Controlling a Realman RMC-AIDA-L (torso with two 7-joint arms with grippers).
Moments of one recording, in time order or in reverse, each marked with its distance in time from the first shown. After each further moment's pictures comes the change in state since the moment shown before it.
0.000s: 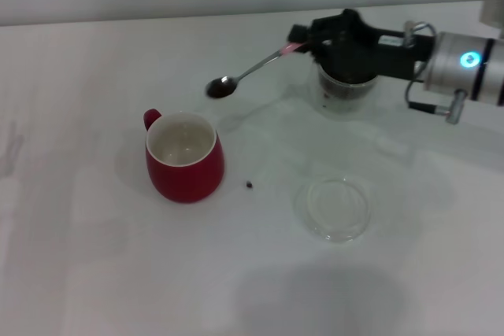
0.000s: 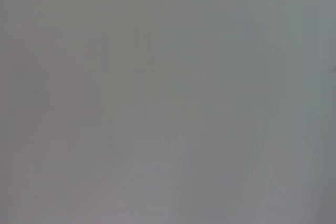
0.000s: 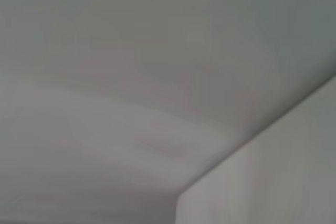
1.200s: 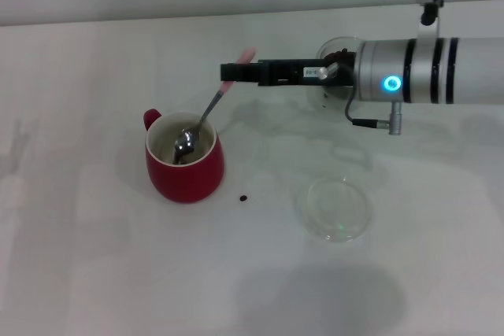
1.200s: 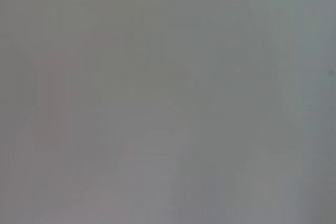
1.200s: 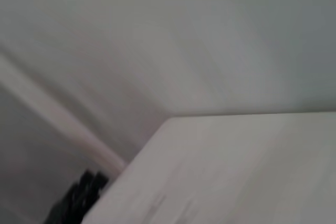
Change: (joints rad) left arm -0.005 0.000 0.000 0.014 0.000 -0.001 0.000; right arm 0.007 0.046 -0.404 -0.212 0.089 0.169 -0.390
